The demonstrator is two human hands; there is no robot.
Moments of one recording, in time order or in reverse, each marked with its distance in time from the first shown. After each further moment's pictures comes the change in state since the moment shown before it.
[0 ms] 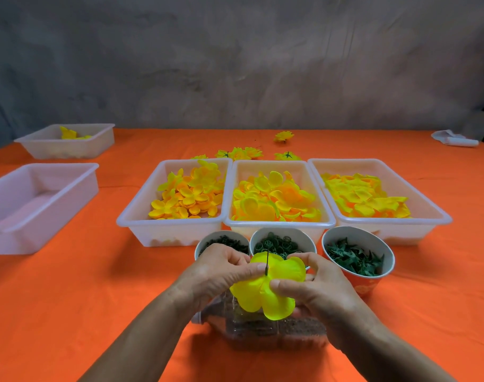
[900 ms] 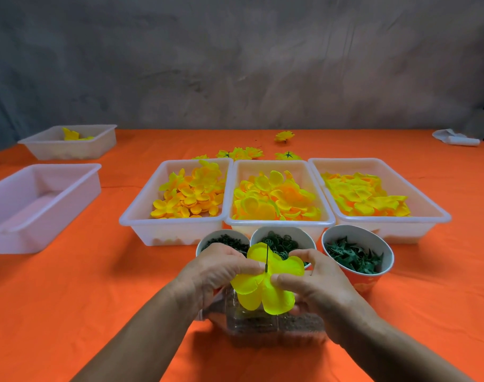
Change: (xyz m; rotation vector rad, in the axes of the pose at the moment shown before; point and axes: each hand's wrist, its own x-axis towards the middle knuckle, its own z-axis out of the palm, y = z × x) left_hand -0.003 0.011 0.004 -0.112 0.063 -0.198; right_hand -0.002 -0.005 0.005 0.021 0.012 -0.011
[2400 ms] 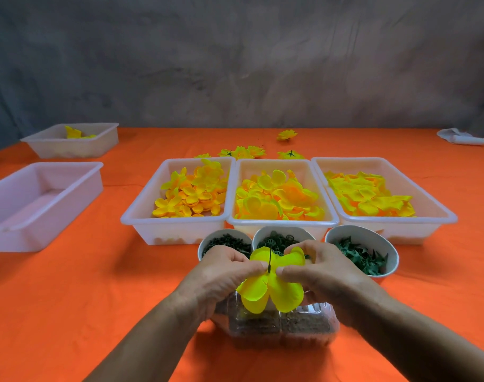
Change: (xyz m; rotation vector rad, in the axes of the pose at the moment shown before) left_hand -0.007 -0.007 0.003 0.048 0.100 0.013; right_hand 0.005 -0.023 -0.005 -0.191 -0.093 0.003
